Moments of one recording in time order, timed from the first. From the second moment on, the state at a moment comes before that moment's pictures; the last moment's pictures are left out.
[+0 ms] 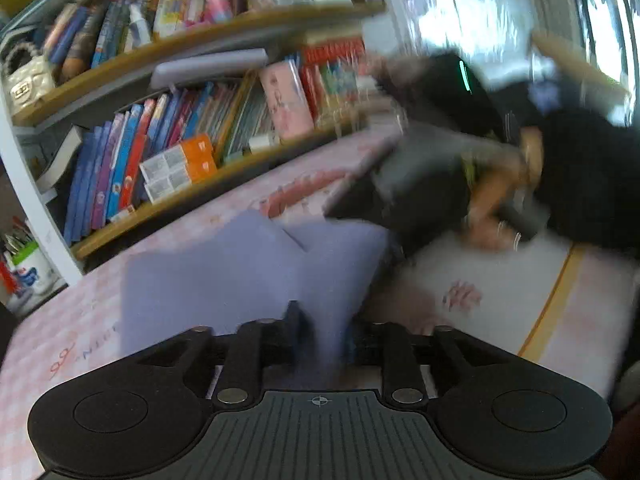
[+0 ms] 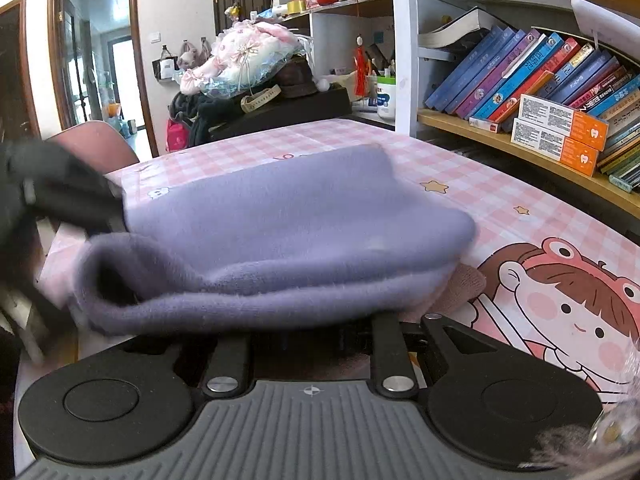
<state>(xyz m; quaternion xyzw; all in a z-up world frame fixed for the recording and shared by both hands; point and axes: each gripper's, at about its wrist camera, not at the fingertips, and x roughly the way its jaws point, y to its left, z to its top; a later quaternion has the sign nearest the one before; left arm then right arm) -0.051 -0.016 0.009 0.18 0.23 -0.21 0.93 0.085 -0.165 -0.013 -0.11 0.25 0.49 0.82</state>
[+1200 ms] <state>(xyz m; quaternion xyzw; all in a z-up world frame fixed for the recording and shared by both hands) -0.038 -0.021 0.015 0.15 0.21 -0.19 0.95 0.089 -0.169 -0.013 -0.10 0.26 0.50 0.82</state>
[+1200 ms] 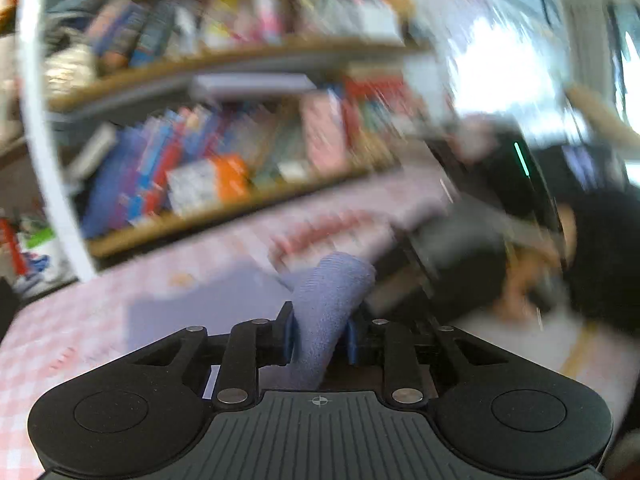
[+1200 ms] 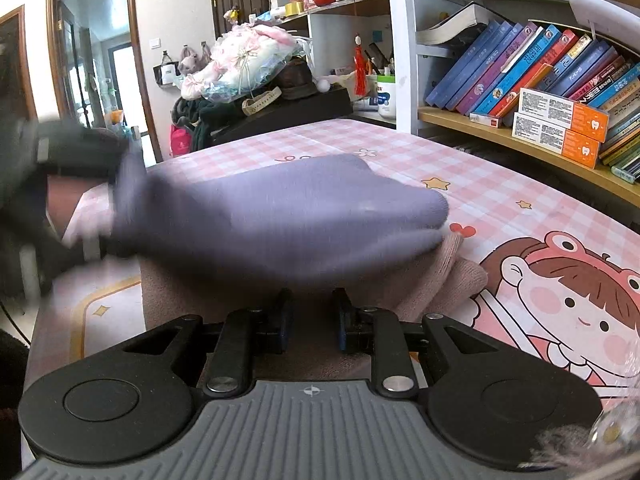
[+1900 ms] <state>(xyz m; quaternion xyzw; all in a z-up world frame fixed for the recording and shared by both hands) -0.035 -0.029 0.015 0.18 0.21 -0.17 0.94 0.089 -0.183 -0.008 -0.11 0.23 0.47 0.85</state>
